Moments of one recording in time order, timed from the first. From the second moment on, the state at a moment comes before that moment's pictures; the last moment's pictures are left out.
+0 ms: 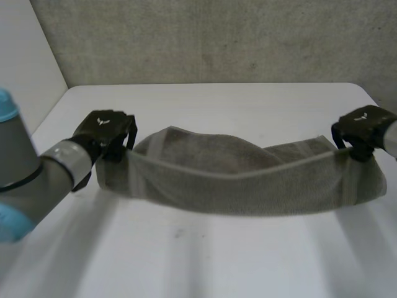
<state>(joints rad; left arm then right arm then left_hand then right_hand) 4.42 -1.89 -1.55 3.21 -1.33 3.40 1.61 -1.15 1.22 0.46 1.28 2.35 1.17 1.22 1.22 1.22 1.03 1.39 1.21 1.22 1.22 1.03</state>
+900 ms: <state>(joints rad) 4.60 -1.82 -1.84 3.29 -1.21 3.28 1.70 -1.13 1.61 0.06 1.14 2.45 1.17 1.22 1.22 1.22 1.03 1.39 1.22 1.22 1.22 1.04</state>
